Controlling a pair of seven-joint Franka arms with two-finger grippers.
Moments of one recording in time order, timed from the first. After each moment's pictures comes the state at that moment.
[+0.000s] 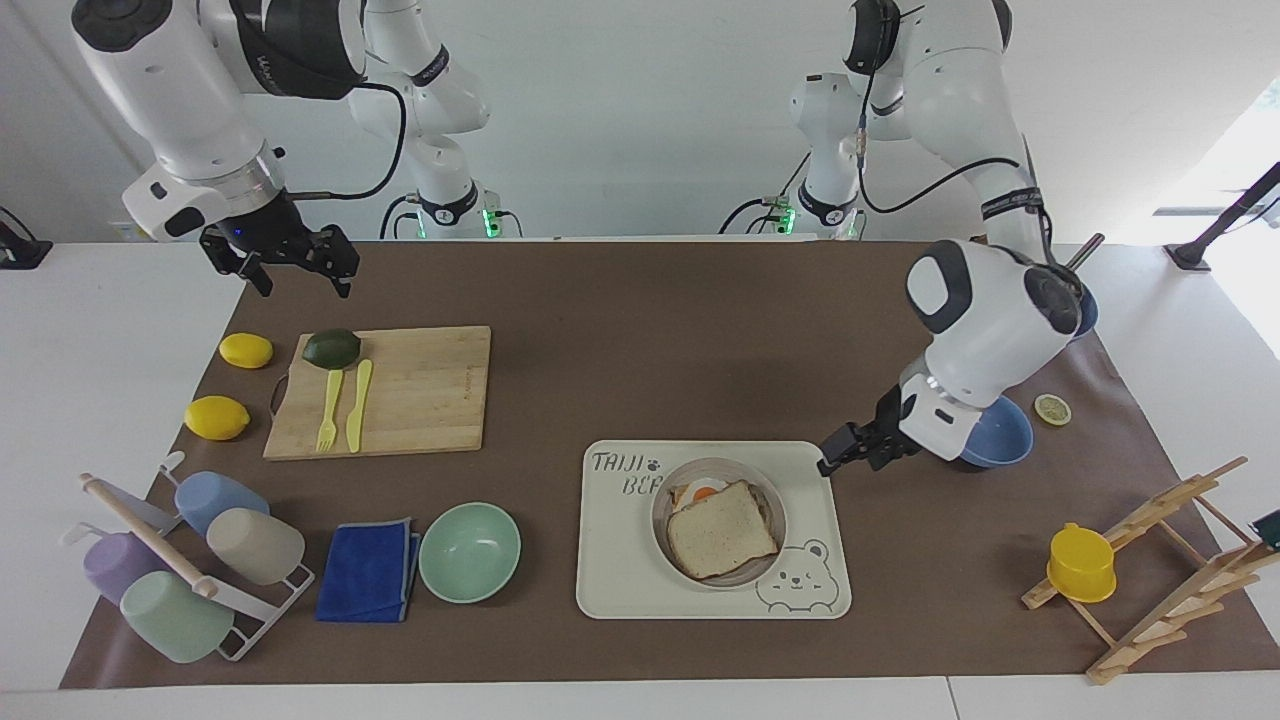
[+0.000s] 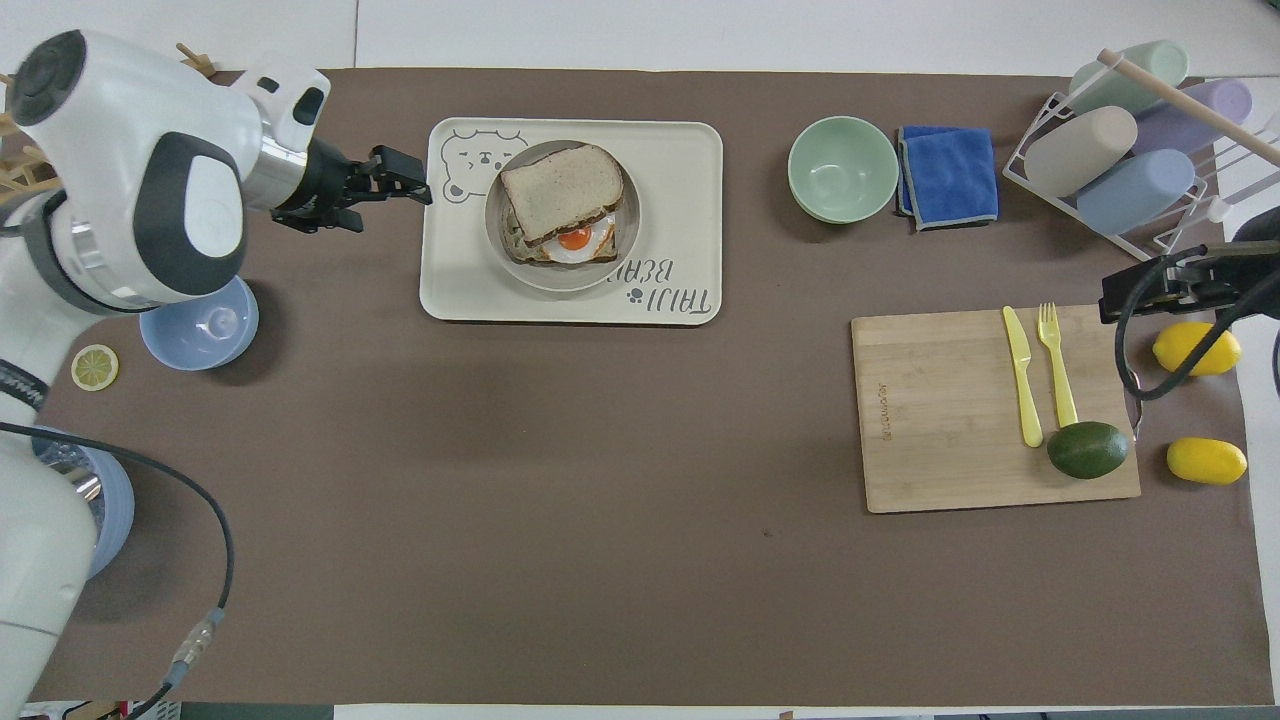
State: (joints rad) left arm -0.26 0.39 0.11 -1.54 -0.34 2.00 -0.17; right arm 0.03 0.01 -0.06 -1.62 -0.03 1.57 0.01
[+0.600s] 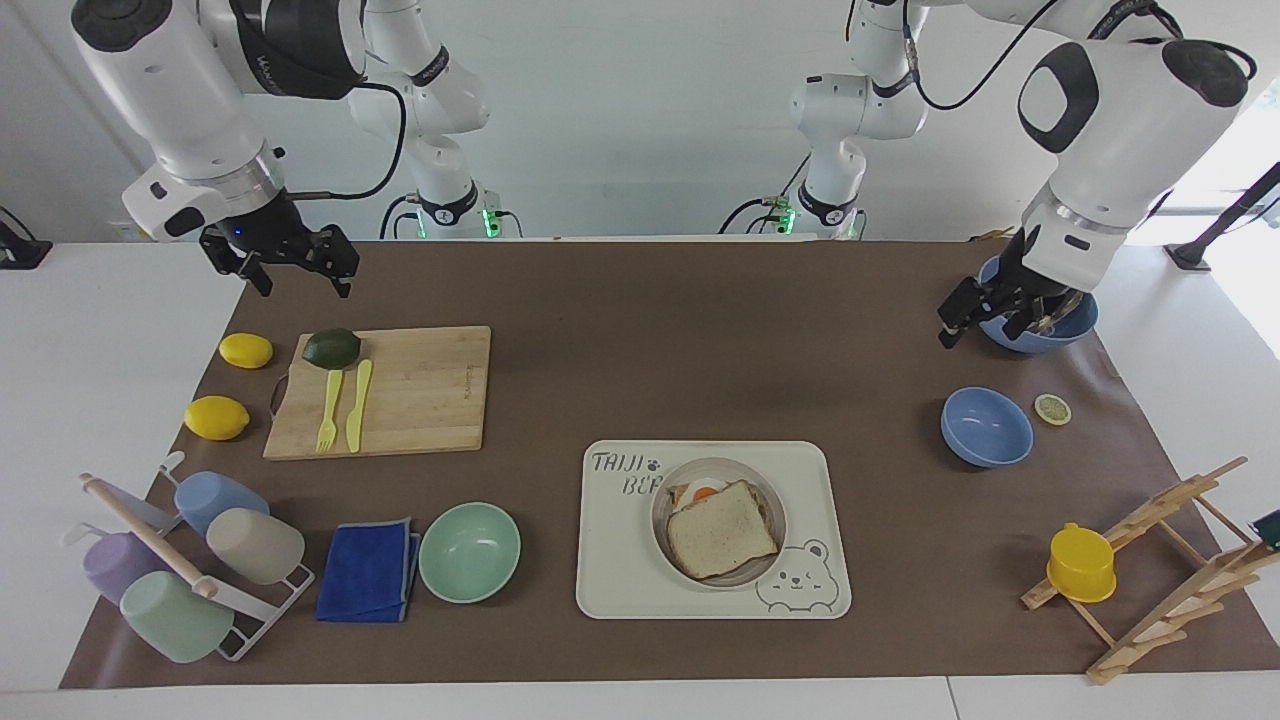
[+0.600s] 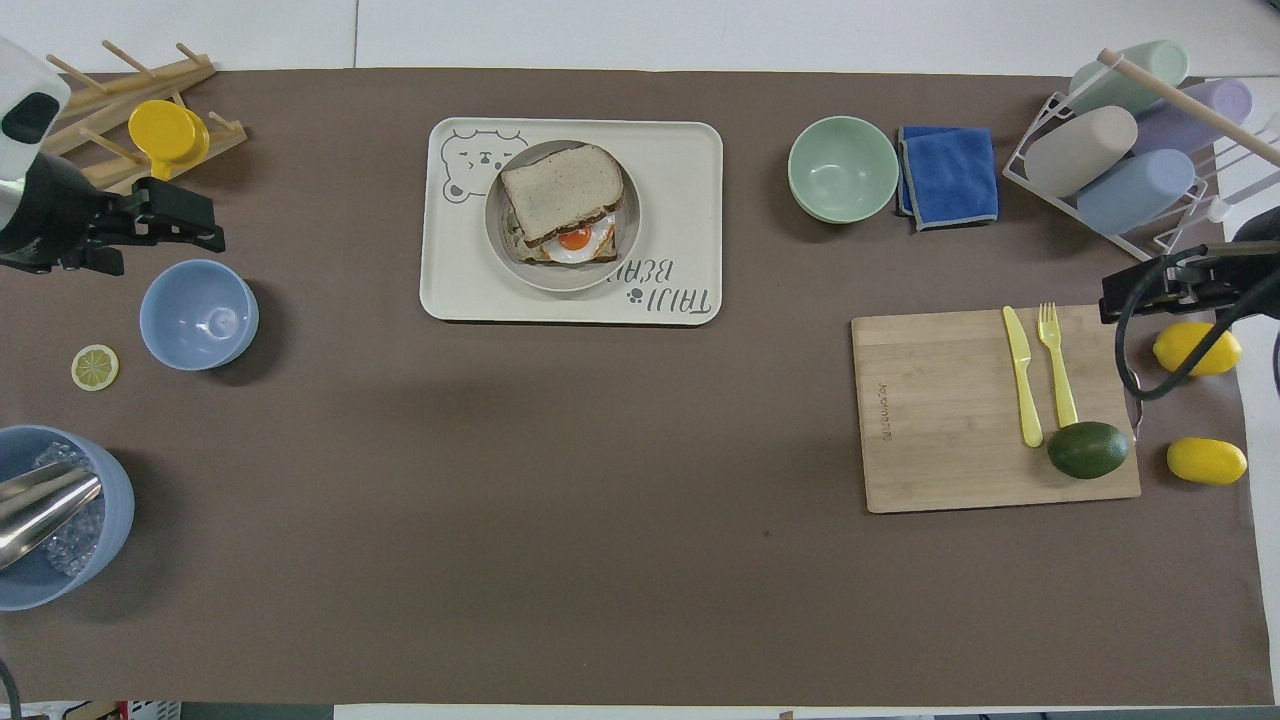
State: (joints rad) left arm -0.22 0.07 0.14 -1.57 -0.08 1.66 -0.17; right arm 0.03 0.01 -0.06 -1.62 -0.03 1.57 0.01
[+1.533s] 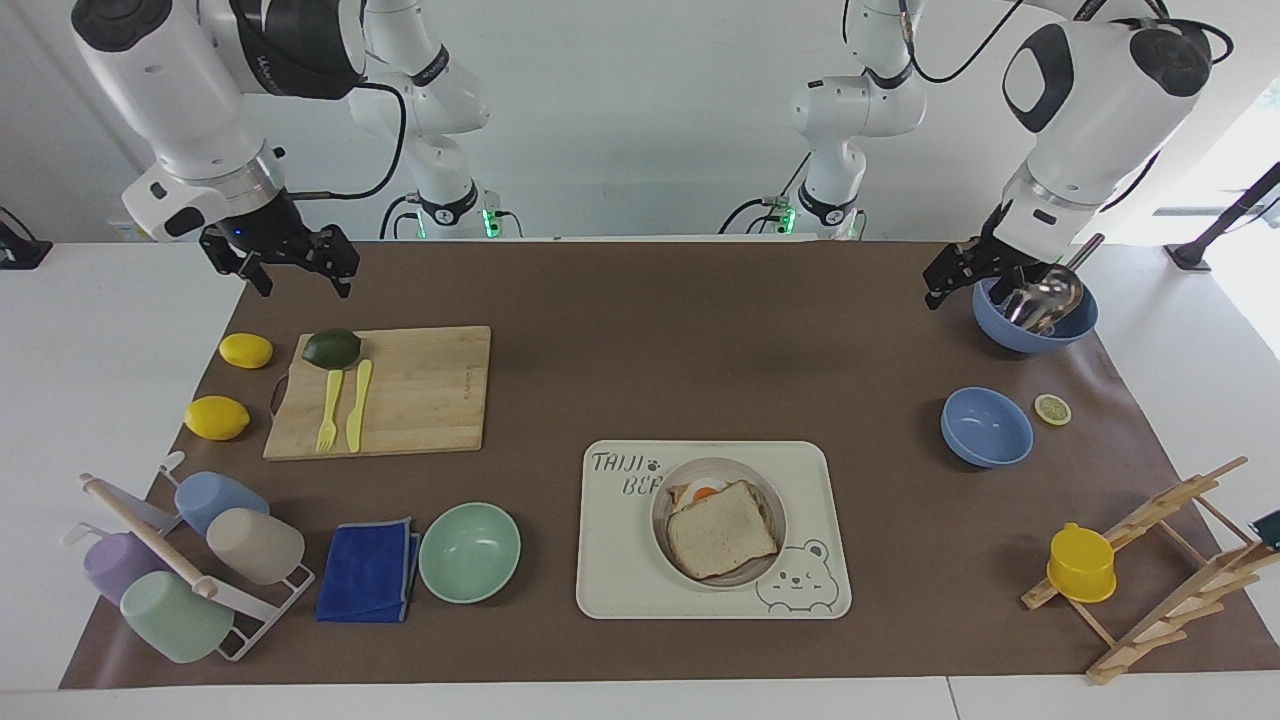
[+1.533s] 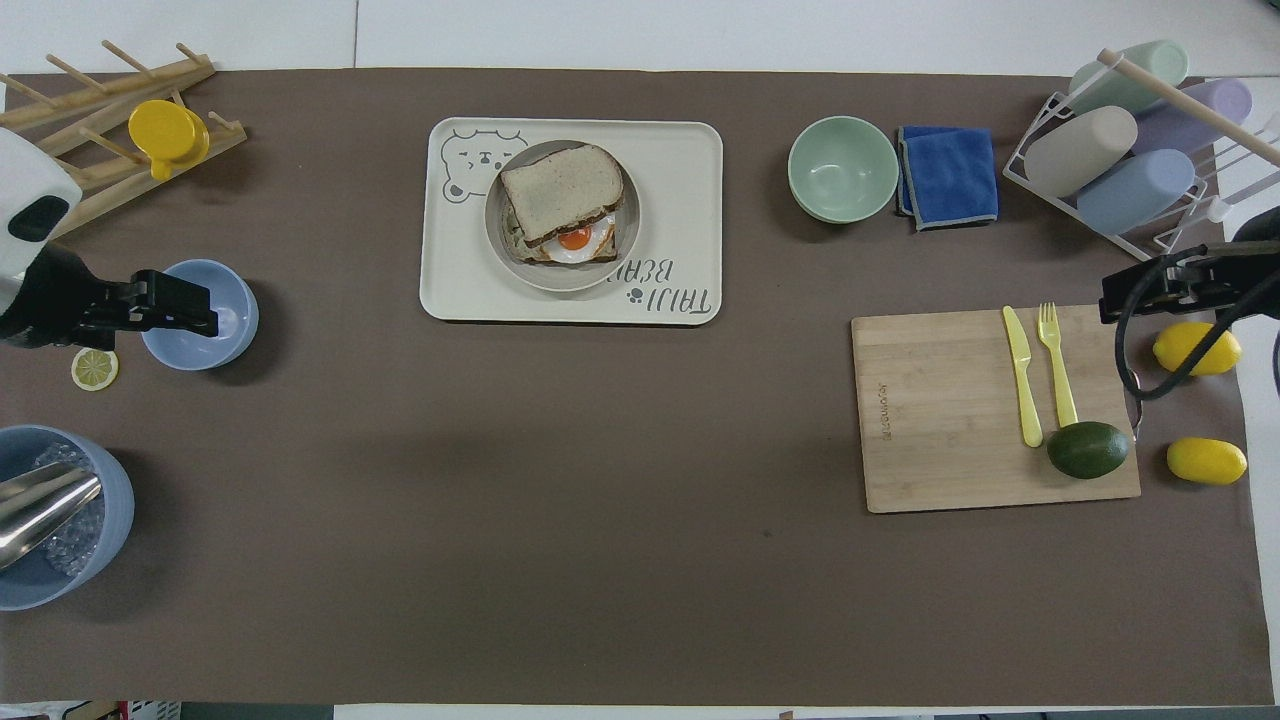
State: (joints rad) left arm -0.05 -0.03 -0.03 -1.69 -0.06 1.60 -0.11; right arm 0.03 0.01 -0.06 -1.62 -0.03 1.57 0.01
